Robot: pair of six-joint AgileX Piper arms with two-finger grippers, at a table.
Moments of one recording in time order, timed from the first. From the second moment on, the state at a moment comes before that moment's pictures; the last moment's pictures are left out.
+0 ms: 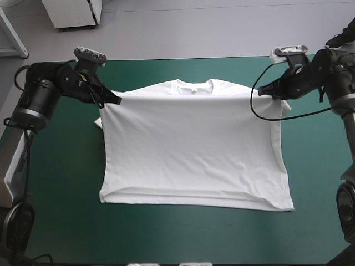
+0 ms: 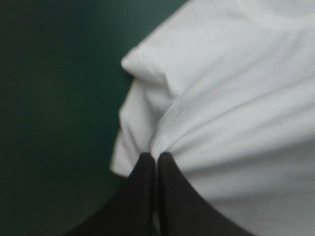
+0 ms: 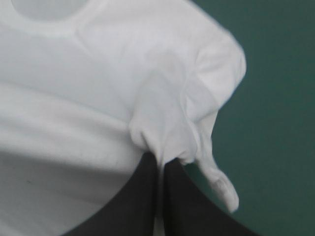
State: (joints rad) left arm -0.17 1.61 -1.70 -0.04 1.06 0.25; right arm 0.02 1.68 -1.77 0.23 1.15 -0.23
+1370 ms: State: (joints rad) left arm -0.07 1.86 -2.21 -0.33 0.68 0.42; right arm -0.07 1.99 -2.43 0.55 0.86 -0.37
